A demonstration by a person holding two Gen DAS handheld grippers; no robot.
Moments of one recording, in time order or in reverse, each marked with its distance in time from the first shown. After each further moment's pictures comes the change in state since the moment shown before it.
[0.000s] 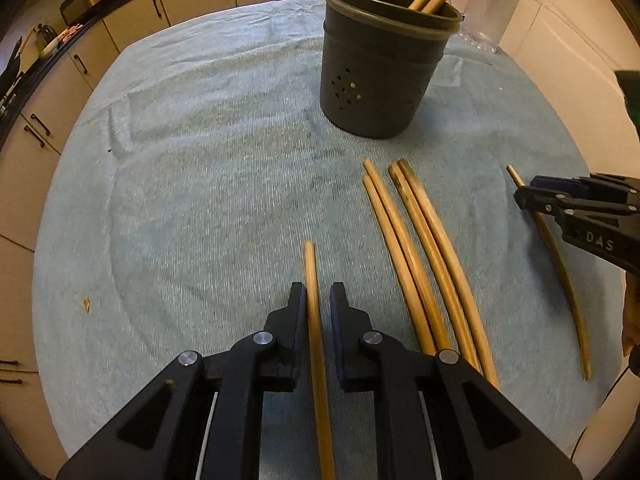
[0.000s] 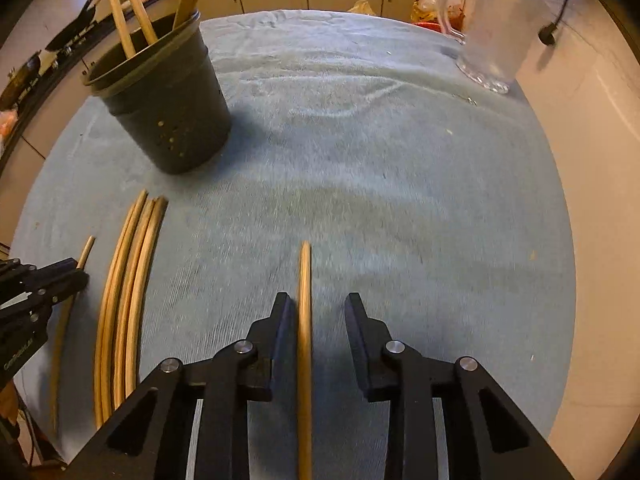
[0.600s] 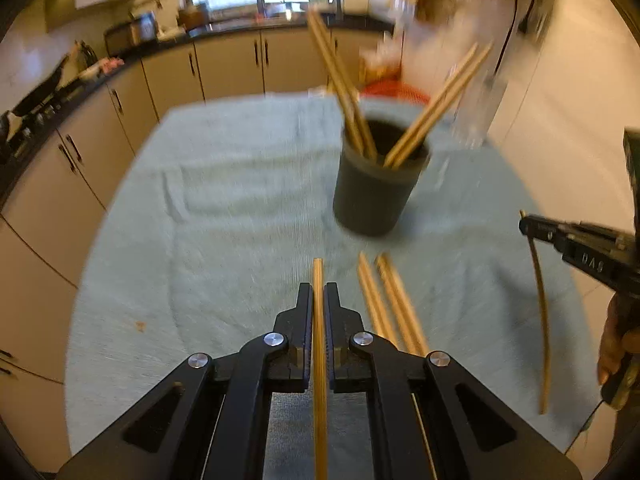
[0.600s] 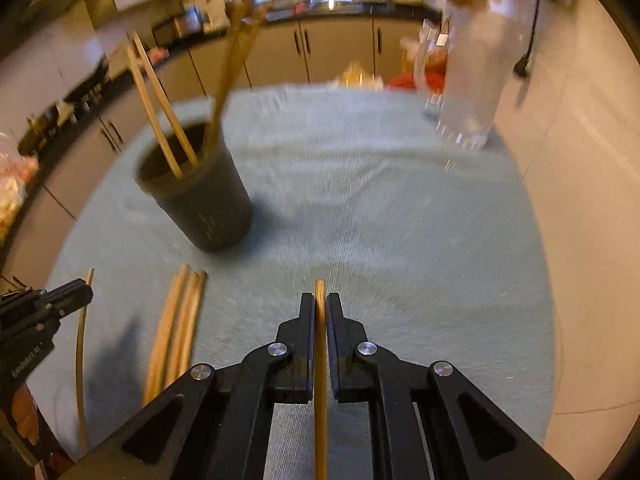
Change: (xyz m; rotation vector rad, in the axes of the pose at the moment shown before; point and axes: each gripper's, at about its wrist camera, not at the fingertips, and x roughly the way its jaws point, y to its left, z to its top) left arm -0.108 -0.003 -0.017 -0.091 -0.322 0.011; right arm -0.086 -0.012 -0.011 0.083 -0.303 0.072
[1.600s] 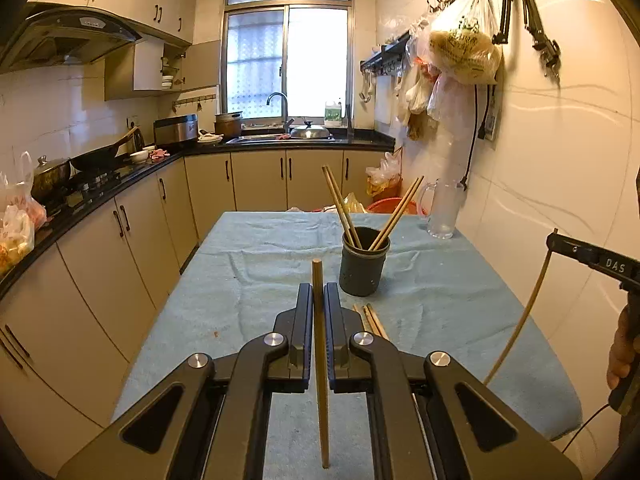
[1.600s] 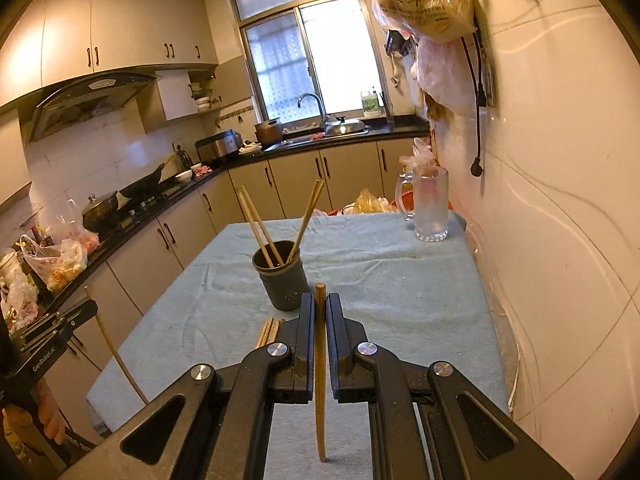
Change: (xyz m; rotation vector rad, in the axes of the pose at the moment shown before) left arm -0.160 0.007 -0.076 -0.015 -0.418 0.053; right arm -0.191 0.010 -0.076 0.036 -0.402 0.089
